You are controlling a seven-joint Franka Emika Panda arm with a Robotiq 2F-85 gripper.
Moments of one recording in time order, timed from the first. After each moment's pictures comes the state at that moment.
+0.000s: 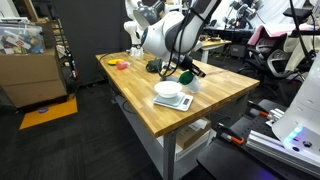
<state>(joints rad) 0.18 0.33 0.32 -2.22 -0.71 1.69 -0.28</state>
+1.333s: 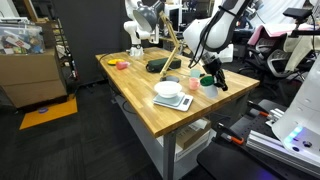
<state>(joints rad) 0.09 0.09 0.07 -2.62 -0.42 2.15 0.03</state>
